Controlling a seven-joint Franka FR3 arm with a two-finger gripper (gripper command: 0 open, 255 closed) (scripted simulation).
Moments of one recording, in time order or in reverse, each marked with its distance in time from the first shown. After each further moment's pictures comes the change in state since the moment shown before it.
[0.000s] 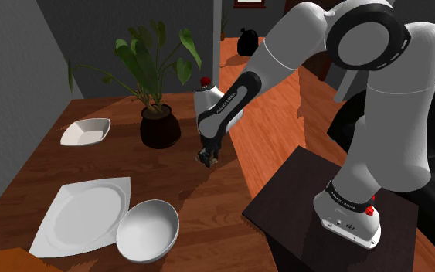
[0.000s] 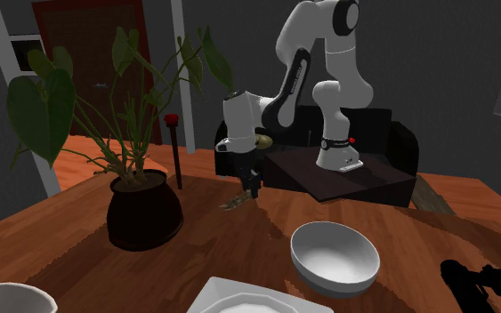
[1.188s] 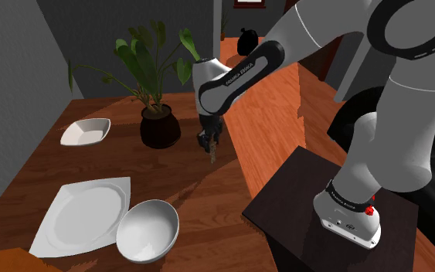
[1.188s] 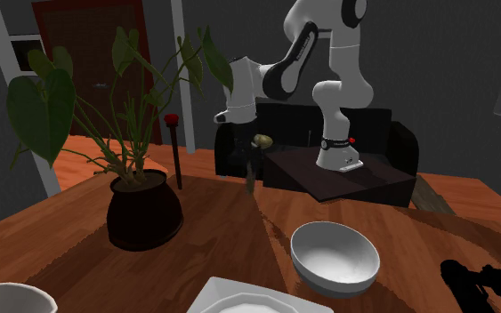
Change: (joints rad) arm 0.017 -0.197 -0.028 0.016 -0.069 -0.208 0.057
